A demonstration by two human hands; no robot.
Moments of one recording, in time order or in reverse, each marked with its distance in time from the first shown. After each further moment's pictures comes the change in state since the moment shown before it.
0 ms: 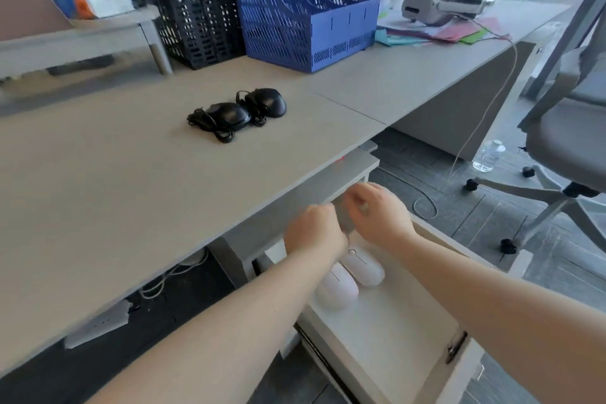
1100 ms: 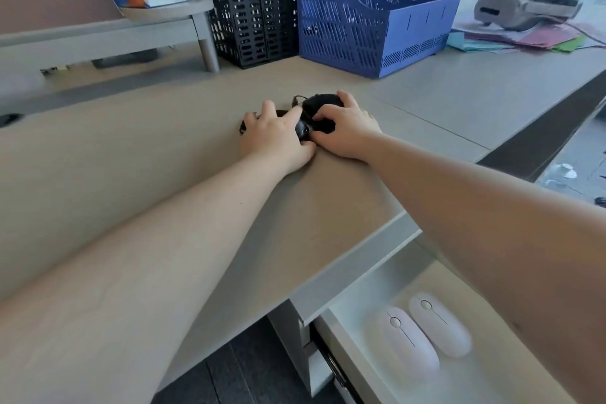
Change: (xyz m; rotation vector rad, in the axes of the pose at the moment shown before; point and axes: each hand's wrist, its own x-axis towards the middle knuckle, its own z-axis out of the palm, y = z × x) left_hand 0.156 -0.126 -0.112 0.102 0.303 -0.069; right_hand 0.204 -0.120 0.062 -0.116 -0.179 -0.125
